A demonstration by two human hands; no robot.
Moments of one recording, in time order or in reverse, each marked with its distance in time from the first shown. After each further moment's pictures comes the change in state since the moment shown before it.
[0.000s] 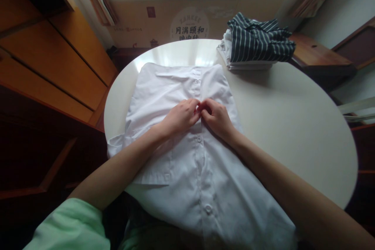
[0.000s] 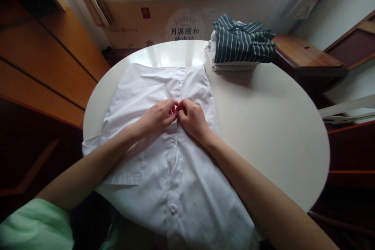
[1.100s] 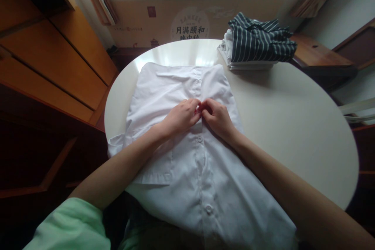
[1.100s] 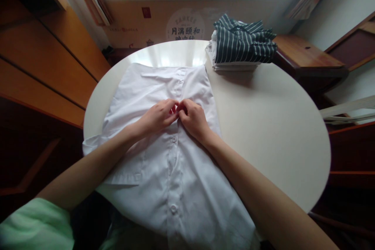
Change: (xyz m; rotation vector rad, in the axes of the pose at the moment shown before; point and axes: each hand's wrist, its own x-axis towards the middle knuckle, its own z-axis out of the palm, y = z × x) left_hand 0.000 0.000 -0.001 0.015 -0.012 0.006; right_hand 0.000 0.000 0.000 0.004 -0.010 0.011
